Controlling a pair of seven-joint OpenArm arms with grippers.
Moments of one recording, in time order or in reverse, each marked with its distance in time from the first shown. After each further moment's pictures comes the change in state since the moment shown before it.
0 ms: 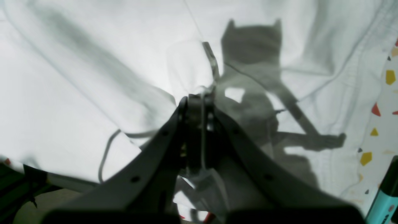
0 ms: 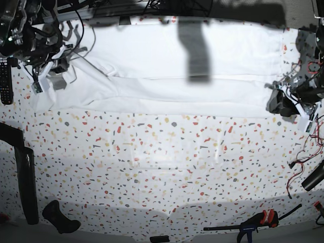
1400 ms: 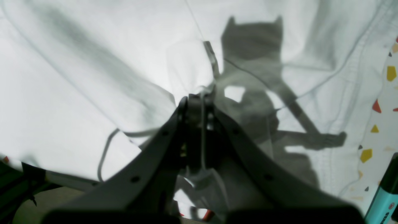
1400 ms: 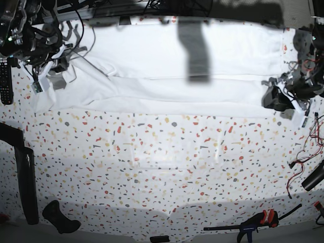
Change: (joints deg) left arm -0.1 3.7 -0.1 -3.4 0.8 -1.8 0.7; right arm 0.0 0.0 0.0 0.0 0.1 0.0 -0.7
